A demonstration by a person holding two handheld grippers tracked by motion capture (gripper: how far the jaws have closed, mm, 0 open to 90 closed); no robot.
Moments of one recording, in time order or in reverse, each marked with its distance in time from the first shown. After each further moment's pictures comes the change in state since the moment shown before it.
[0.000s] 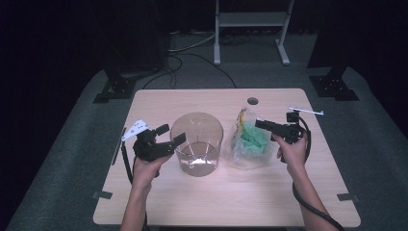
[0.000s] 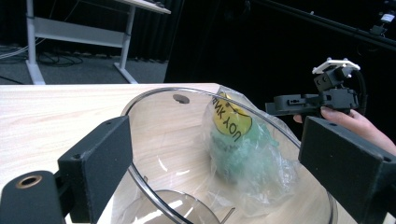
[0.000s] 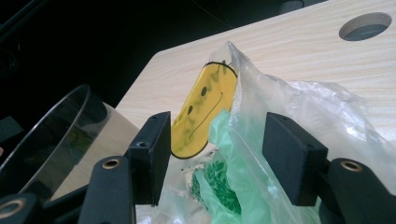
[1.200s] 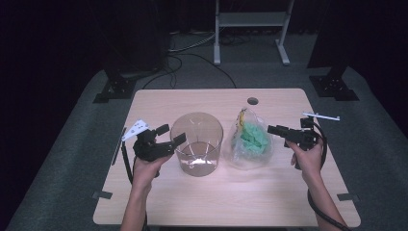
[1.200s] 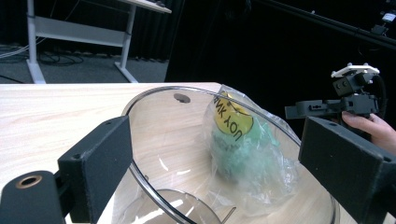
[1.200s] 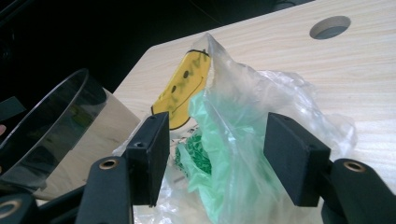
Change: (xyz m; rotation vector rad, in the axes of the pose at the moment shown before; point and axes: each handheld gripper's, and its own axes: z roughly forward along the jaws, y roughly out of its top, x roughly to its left) left arm 0.001 -0.001 0.000 0.003 0.005 -0.001; right arm -0.014 -0.008 -0.038 0.002 -0.021 -0.030
